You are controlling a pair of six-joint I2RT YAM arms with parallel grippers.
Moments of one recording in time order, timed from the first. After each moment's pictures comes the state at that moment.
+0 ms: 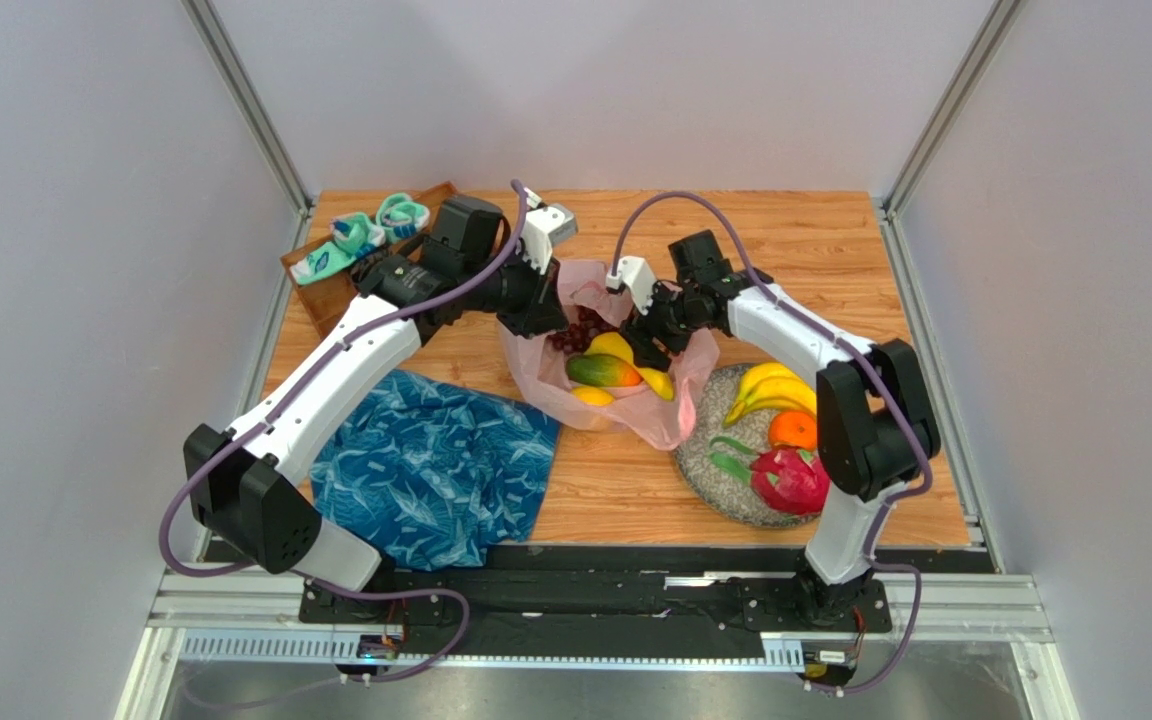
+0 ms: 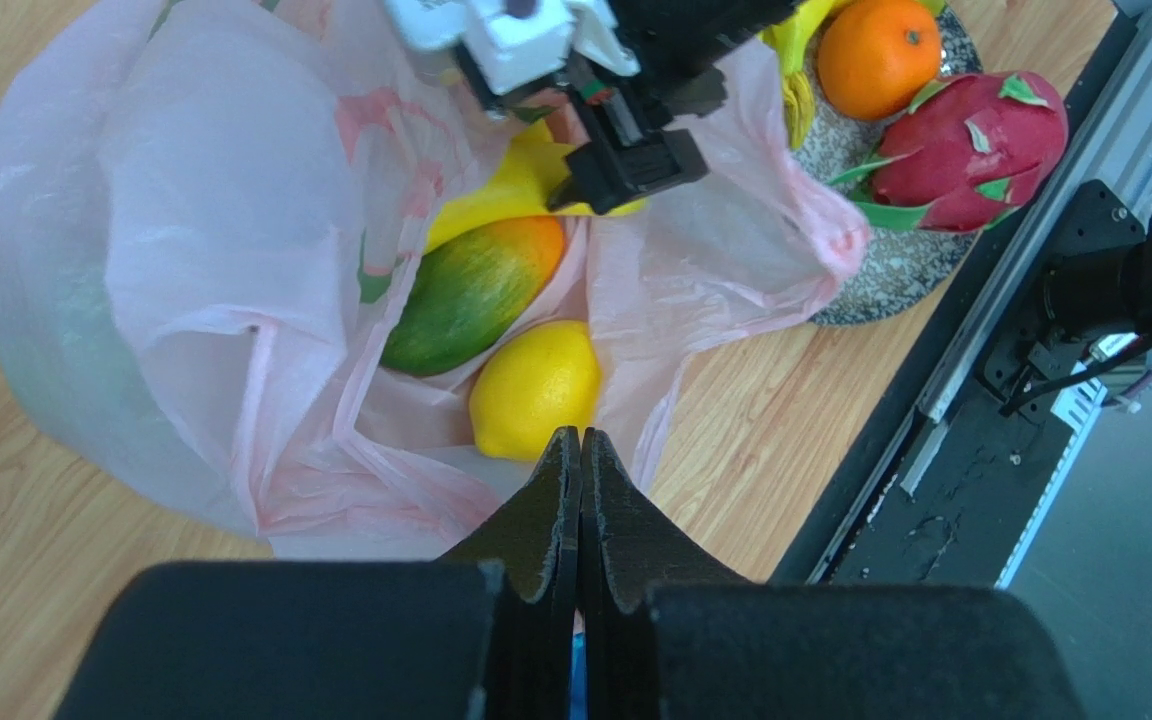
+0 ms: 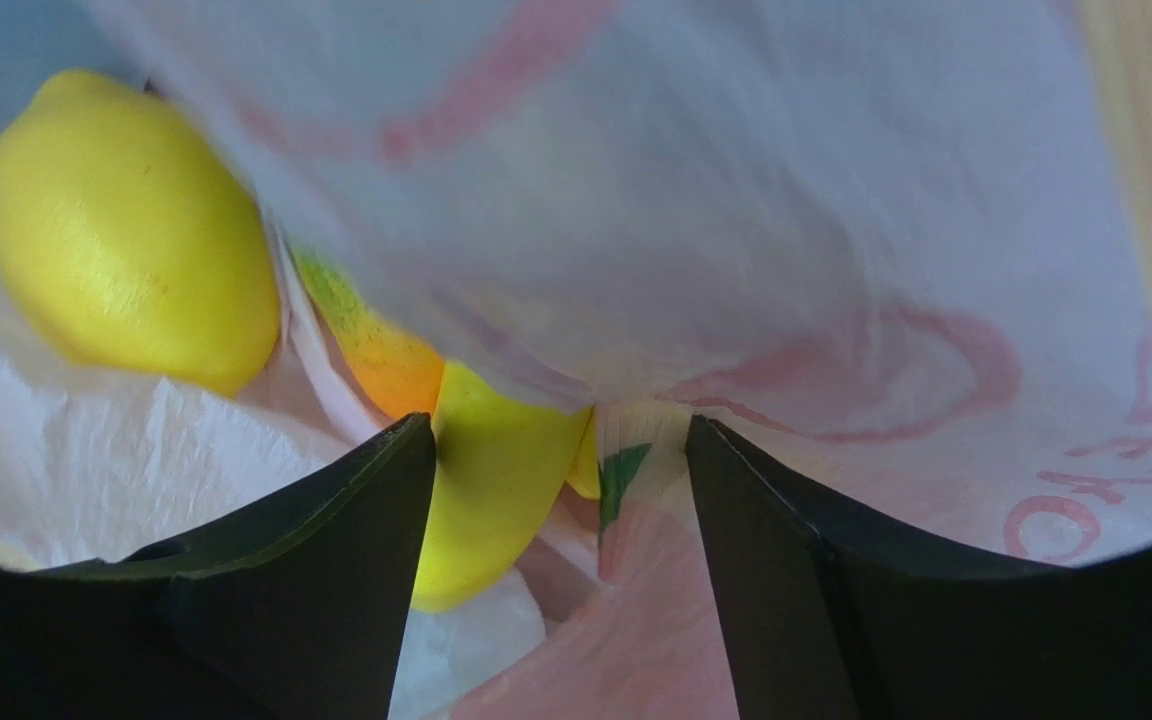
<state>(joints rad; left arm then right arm) -0.53 1.48 1.47 -0.67 0.49 0.03 0.41 1.79 1.33 -0.52 -0.44 -0.62</state>
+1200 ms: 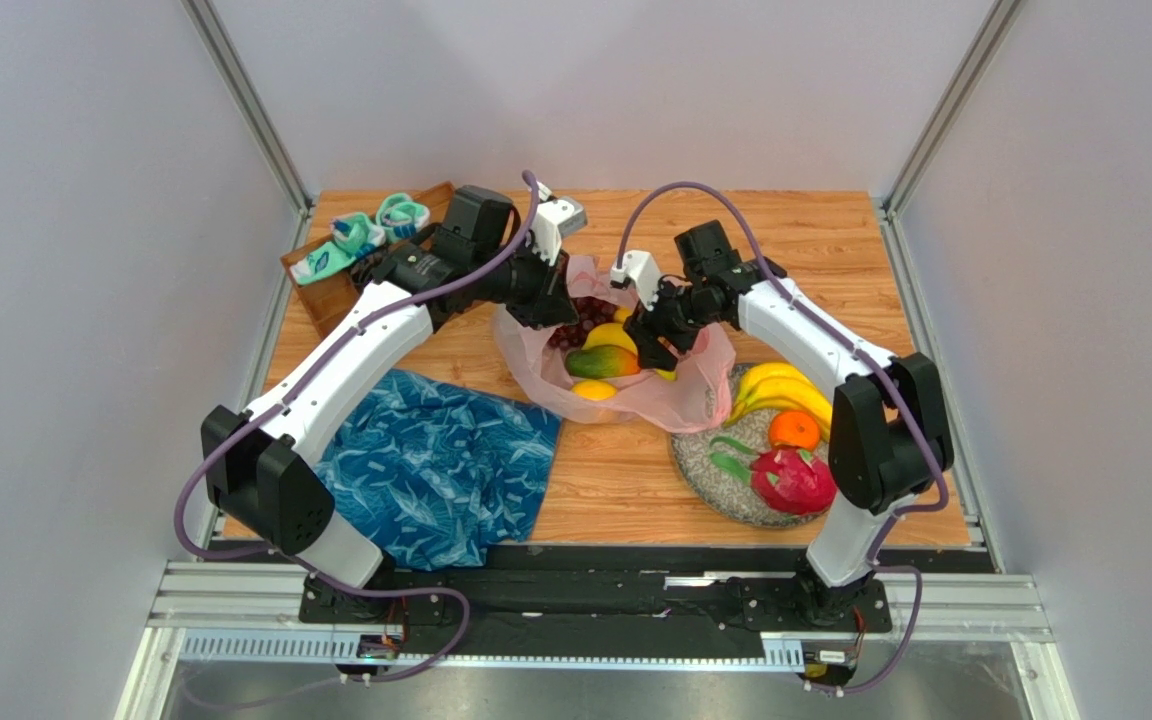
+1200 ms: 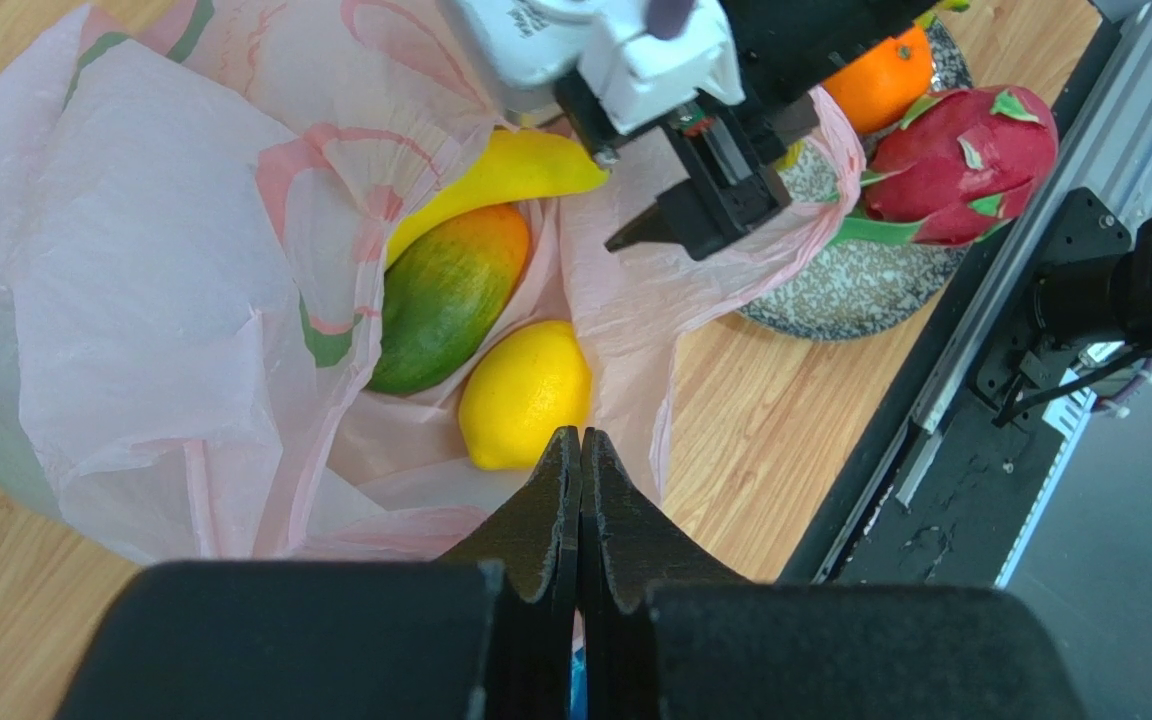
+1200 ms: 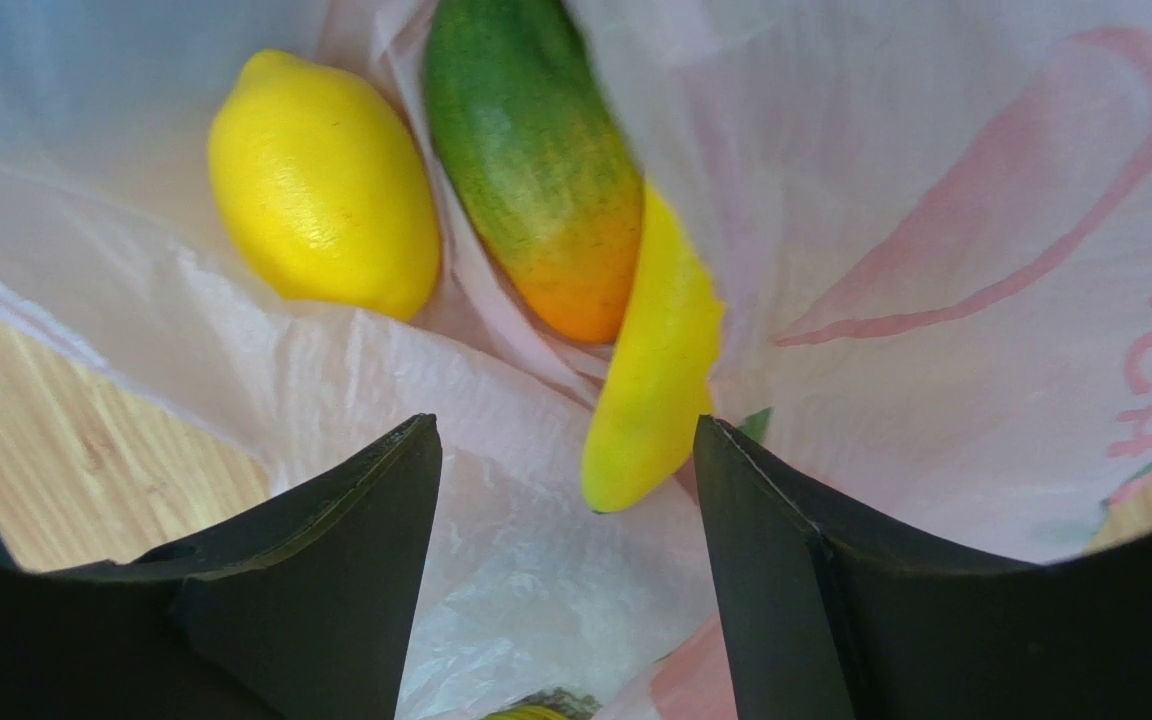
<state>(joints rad) -0.53 1.55 1.53 -0.67 0.52 0.04 0.42 1.73 1.38 -0.67 -0.48 -0.61</state>
